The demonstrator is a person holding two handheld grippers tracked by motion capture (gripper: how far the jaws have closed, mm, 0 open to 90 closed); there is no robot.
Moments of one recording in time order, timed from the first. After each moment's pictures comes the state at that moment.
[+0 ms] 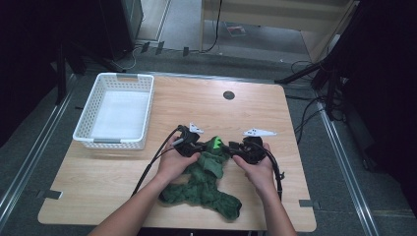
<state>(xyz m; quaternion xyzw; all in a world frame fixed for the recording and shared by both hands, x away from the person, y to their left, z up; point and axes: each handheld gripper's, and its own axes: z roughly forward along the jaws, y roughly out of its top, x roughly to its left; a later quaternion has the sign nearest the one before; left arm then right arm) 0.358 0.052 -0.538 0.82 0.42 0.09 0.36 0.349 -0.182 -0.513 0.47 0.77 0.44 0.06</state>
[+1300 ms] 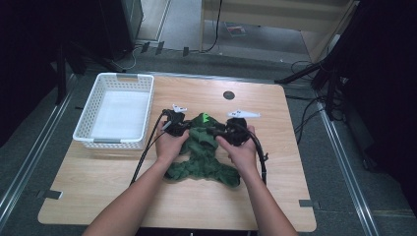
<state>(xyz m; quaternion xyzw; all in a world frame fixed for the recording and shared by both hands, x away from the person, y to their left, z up) 0.424 0.087 -0.546 0.73 0.54 0.16 0.38 0.369 -0.126 -0.488 0.42 0.78 0.46 0.06</state>
